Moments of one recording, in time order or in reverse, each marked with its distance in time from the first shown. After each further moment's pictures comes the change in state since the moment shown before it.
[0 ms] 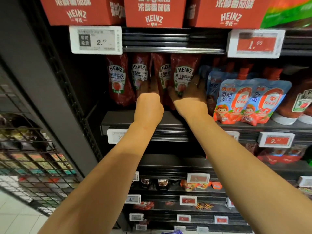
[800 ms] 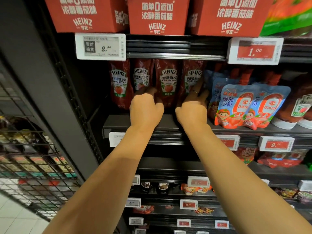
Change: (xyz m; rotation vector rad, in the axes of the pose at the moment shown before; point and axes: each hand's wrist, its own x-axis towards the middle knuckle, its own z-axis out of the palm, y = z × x) left_hand -0.006 -0.009 -0.013 -0.234 0.128 -0.118; right_hand -0.017 -0.006 -0.003 -0.183 0.000 0.039
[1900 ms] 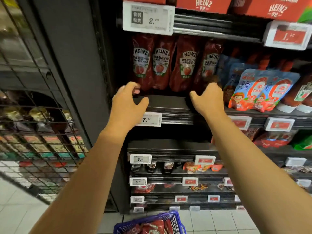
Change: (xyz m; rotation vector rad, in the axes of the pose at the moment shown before) left_hand -0.038 -0.116 -0.059 -0.323 -0.154 -0.021; right_hand -0.032 -0.003 -0.012 0.074 -0.014 0.072
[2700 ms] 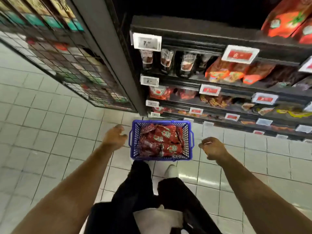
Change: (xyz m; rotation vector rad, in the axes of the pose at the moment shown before) left_hand -0.418 -0.227 0.076 0.396 -0.530 -0.993; right_hand -0.377 0.339 0.092 0.002 -1.050 0.745
